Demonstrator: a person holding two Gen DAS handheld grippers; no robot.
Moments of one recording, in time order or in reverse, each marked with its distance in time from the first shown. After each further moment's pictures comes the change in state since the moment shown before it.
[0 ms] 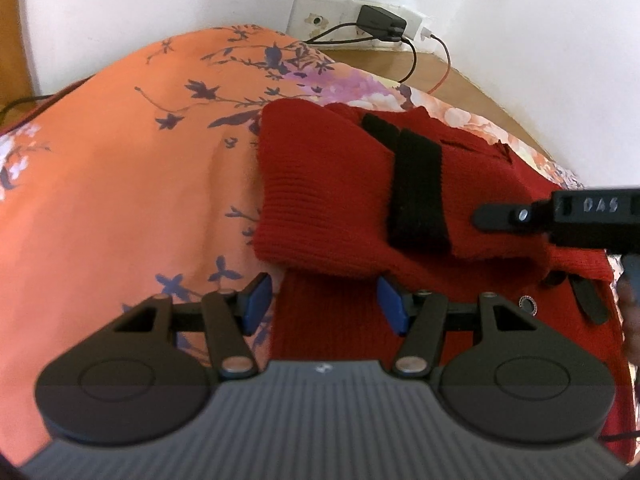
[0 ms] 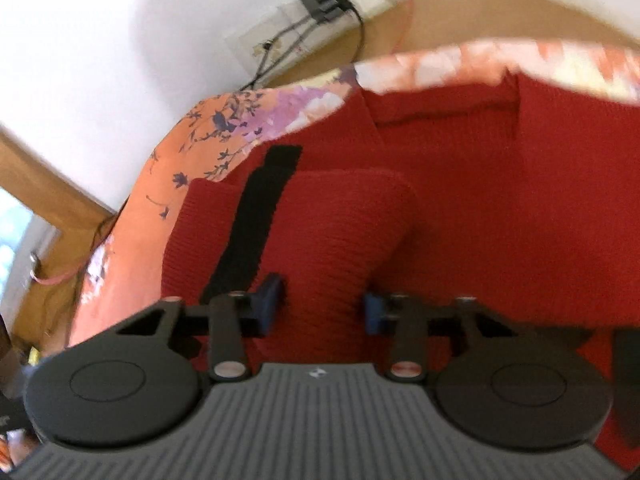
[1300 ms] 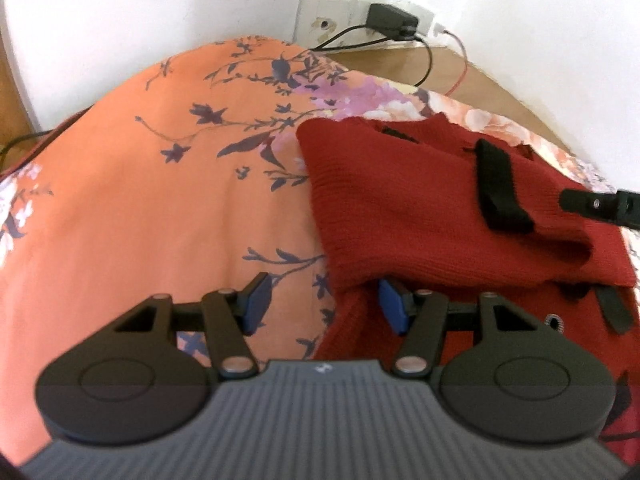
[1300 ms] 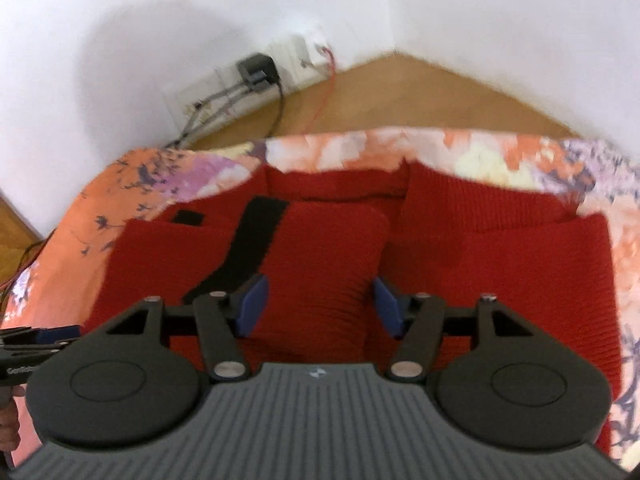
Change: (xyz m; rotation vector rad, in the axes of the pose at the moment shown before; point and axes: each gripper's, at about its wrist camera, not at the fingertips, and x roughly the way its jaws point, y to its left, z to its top) left arm 0.008 0.001 0.030 0.056 0.024 0.056; right arm -0.045 -0.026 0.010 -0.096 -0.187 -0.212
